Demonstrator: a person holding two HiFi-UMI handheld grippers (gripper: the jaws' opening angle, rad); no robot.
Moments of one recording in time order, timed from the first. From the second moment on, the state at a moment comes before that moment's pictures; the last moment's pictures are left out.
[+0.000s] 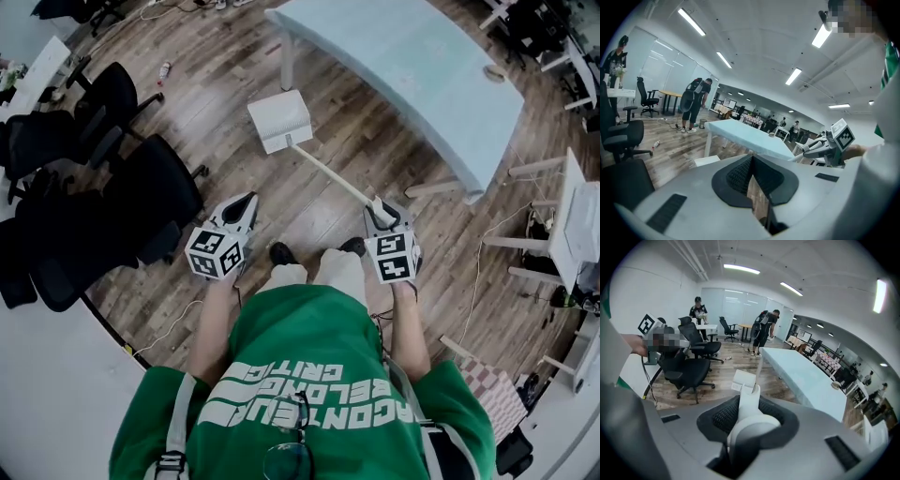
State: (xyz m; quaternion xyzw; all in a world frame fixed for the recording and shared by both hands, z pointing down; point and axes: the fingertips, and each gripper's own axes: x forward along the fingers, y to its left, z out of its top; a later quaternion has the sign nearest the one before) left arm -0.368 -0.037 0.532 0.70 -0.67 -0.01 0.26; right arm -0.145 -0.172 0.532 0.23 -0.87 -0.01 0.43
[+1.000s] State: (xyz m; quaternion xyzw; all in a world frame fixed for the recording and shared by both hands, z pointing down) left arm -0.097 -0.117 0.516 0.81 -0.52 0.06 0.25; right arm 0.214 -0.137 0.631 0.36 -0.75 0.13 0.54
